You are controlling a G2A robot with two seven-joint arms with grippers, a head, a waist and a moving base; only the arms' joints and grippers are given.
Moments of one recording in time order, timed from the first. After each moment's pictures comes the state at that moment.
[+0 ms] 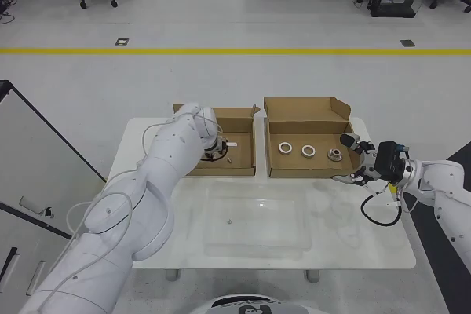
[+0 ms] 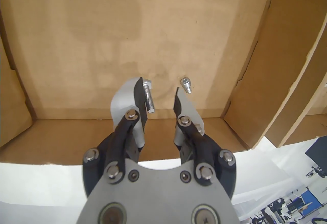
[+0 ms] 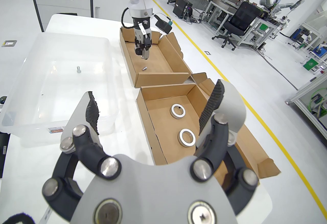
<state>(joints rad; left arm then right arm) 0.36 -1.68 -0.52 -0.18 0.32 0.30 -0.98 -1.30 -0.71 1.30 -1.37 -1.41 -1.01 -0.61</state>
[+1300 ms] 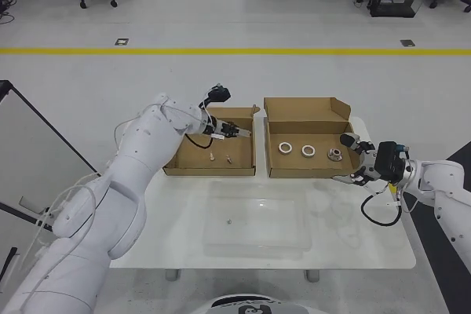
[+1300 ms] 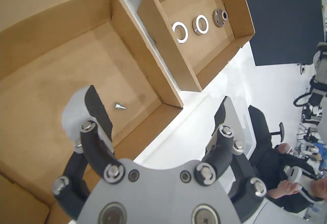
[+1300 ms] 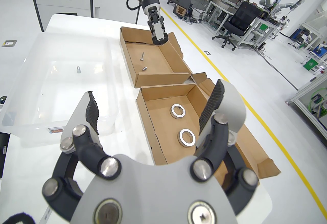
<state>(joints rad) 0.42 -1.48 -0.71 -0.47 0.26 -0.46 -0.97 -1.30 -0.71 1.30 -1.37 -1.41 -1.01 -0.61</state>
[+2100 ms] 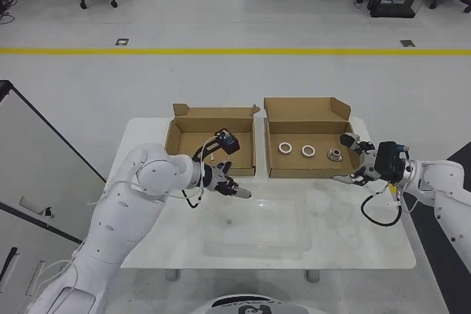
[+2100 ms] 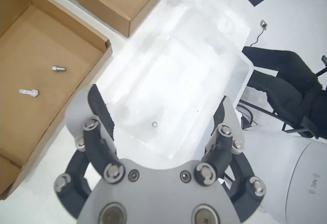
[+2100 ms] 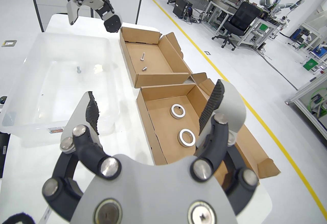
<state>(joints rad) 1.12 -1.20 -1.09 -1.74 0.56 -0.35 -1.29 -1.30 -0.71 1.30 -1.37 -1.41 -1.01 -0.61</state>
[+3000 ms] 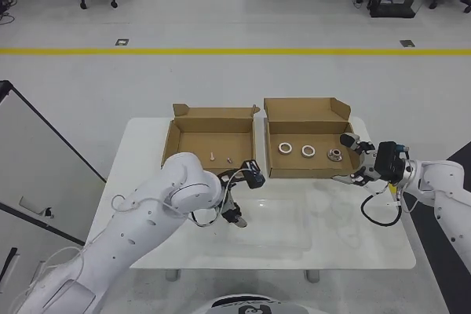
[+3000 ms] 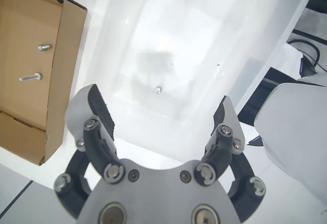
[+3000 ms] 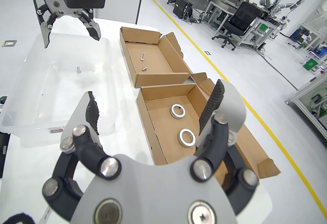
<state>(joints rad) 1.00 -1.17 -0.79 -1.85 0.78 -0.31 -1.51 -1.30 -0.71 1.30 -1.37 -1.41 -1.01 -0.61</state>
